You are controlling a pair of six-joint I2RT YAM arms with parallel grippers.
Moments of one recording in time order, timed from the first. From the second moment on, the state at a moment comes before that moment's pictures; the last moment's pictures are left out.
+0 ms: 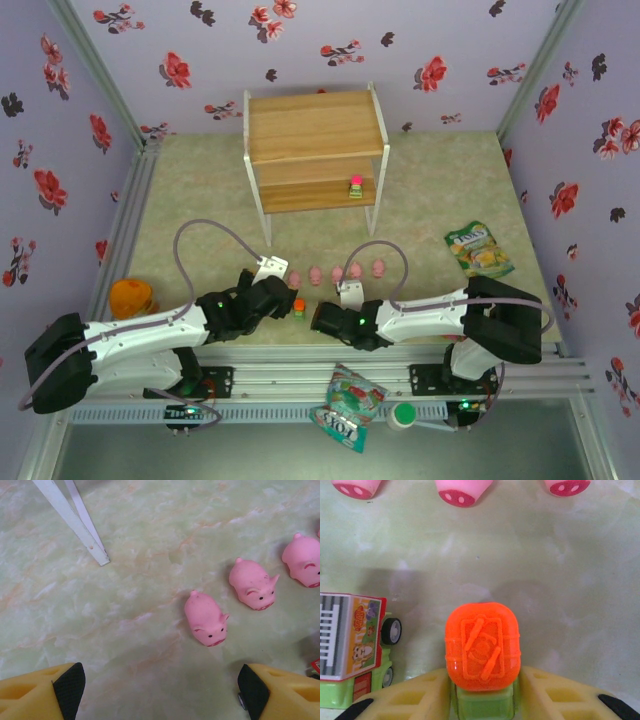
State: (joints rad) left arm -1.13 1.08 0.53 -0.33 -0.60 -0.44; right arm 1.31 1.53 0.69 -0.45 0.44 1.12
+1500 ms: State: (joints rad) left arm -1.13 1.08 0.53 -0.33 -0.60 -0.44; right arm 1.20 1.43 0.88 -0.63 0.55 0.98
